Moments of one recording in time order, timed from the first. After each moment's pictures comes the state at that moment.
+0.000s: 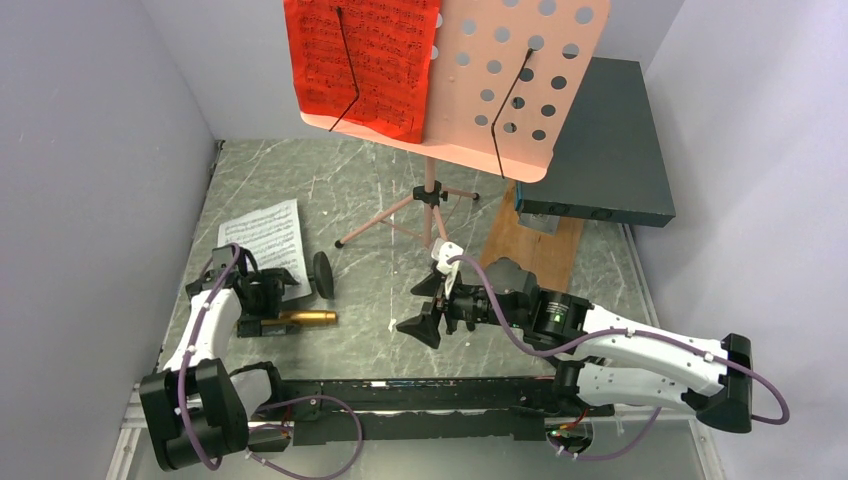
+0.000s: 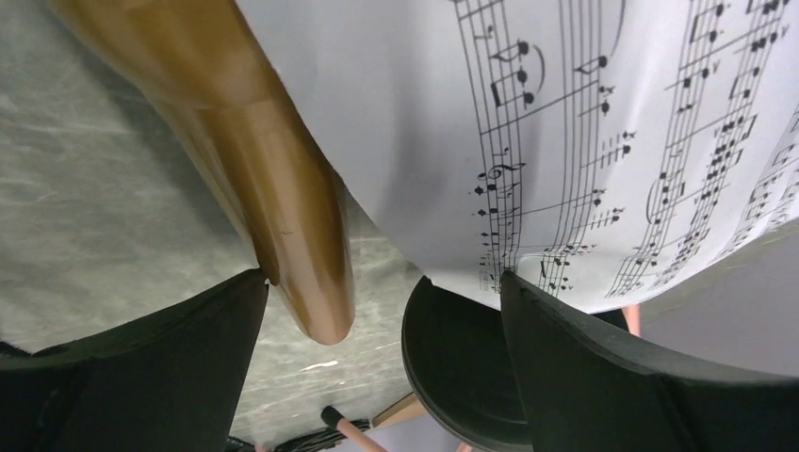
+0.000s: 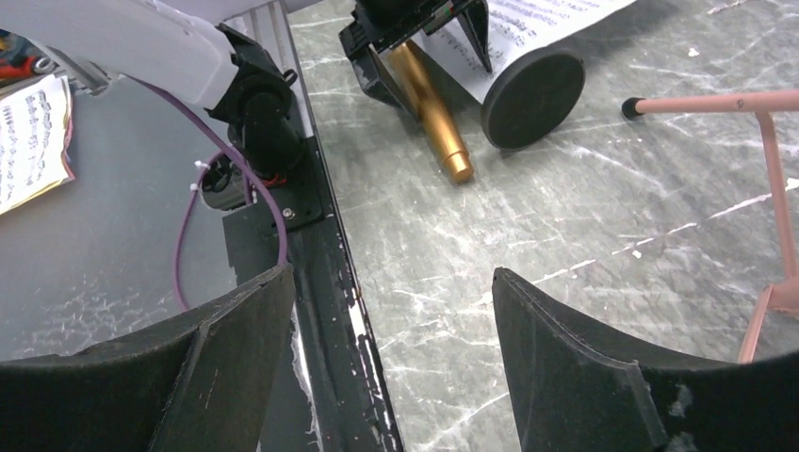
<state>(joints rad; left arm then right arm) 0.25 1.06 0.56 -0.76 0.20 -1.40 1.16 0.94 0.81 -0.09 -0.15 0.15</state>
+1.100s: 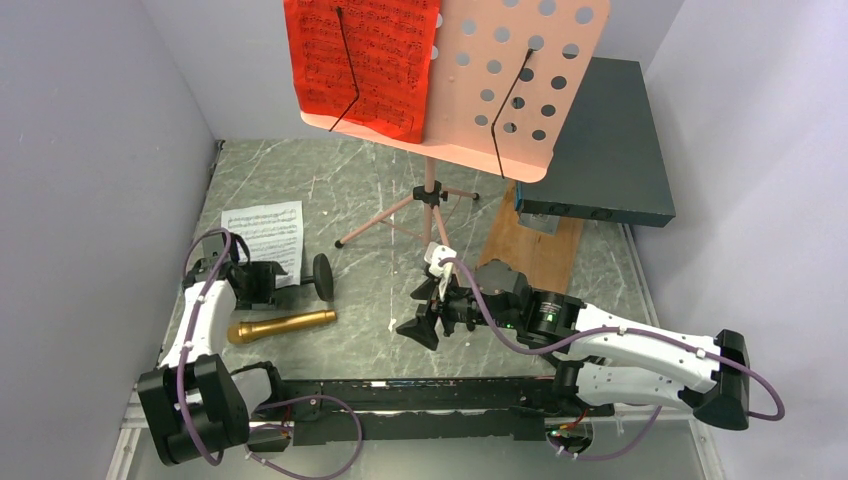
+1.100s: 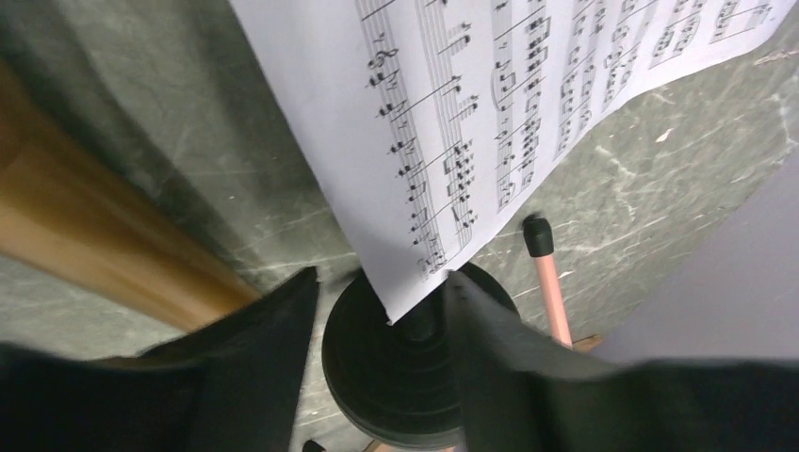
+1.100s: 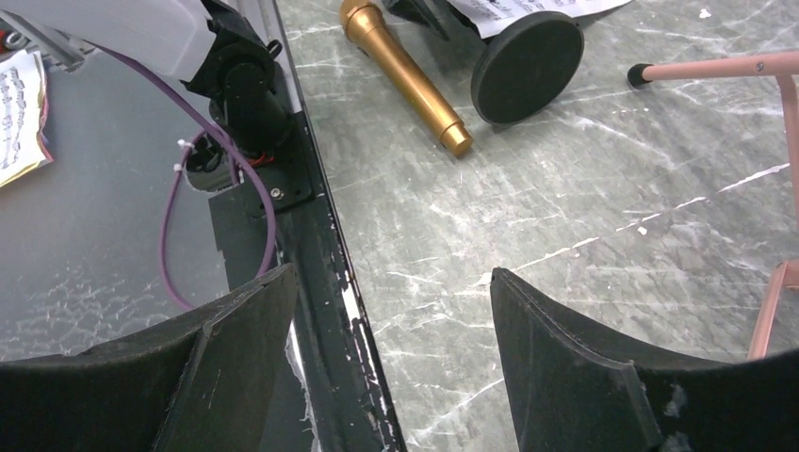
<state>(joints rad) 0.28 1.09 0.64 -0.69 0.14 -1.34 1.16 0.97 0.79 -0.11 -0.14 0.15</state>
